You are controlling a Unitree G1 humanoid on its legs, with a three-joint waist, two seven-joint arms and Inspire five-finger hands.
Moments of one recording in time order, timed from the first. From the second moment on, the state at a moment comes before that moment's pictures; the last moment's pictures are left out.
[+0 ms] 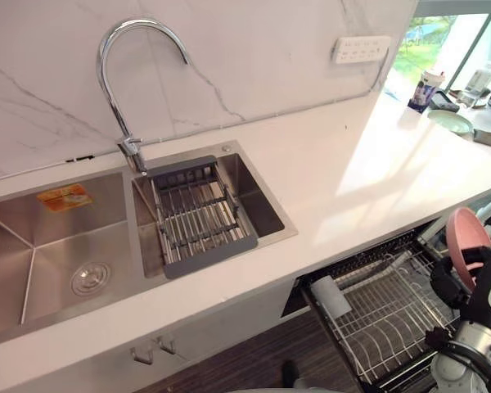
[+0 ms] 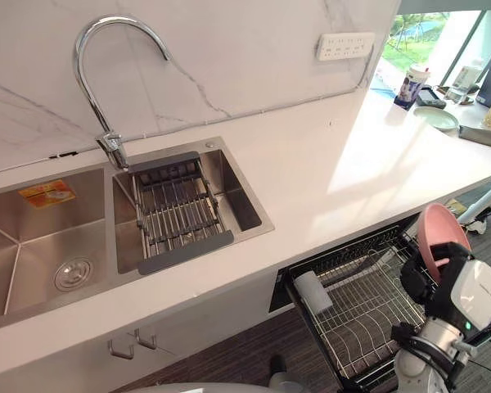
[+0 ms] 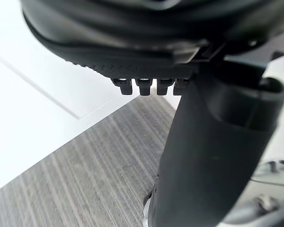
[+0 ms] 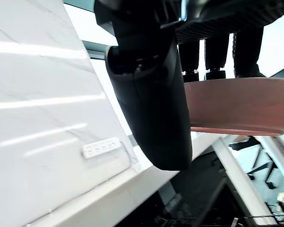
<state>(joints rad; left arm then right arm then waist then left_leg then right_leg) 0.27 0.17 -0.16 1.02 0.14 0.23 0.32 0.37 -0.21 -0.42 0.12 -0.65 -0.09 -0.69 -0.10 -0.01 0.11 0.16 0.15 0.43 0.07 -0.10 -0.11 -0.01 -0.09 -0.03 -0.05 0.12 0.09</state>
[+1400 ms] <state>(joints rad) 0.12 0.17 -0.17 0.96 -0.10 0.17 0.13 -0.21 -0.42 -0.15 0.76 -0.28 0.17 -0.65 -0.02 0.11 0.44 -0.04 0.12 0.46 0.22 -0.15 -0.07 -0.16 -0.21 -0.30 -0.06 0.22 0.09</state>
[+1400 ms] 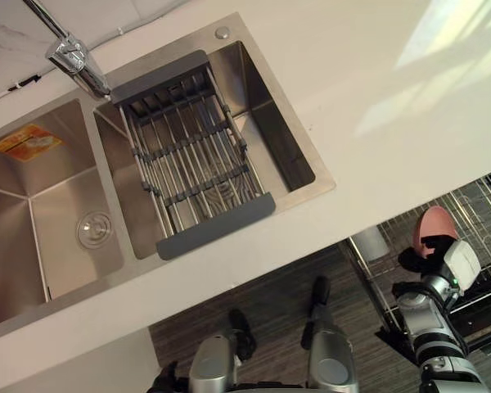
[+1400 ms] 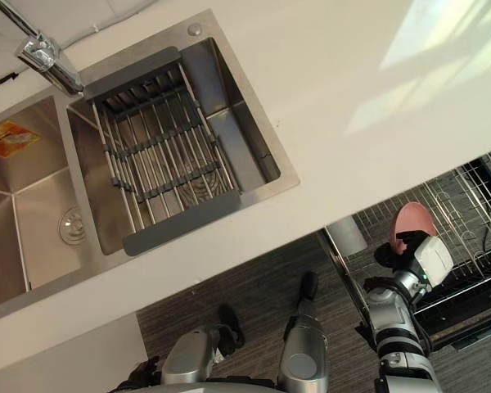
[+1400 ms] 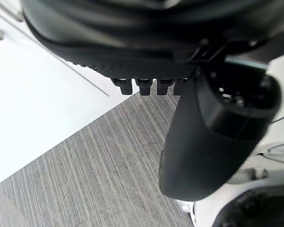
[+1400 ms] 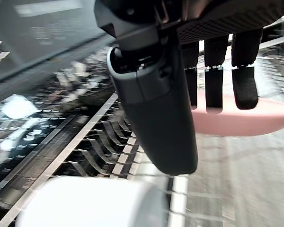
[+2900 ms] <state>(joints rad) 0.24 0.16 -0.10 1.06 -0.17 0.35 0.13 0.19 0.03 -0.62 0.58 0.92 -0.25 -0.03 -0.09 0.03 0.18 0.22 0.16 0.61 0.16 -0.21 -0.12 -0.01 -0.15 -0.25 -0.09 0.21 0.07</state>
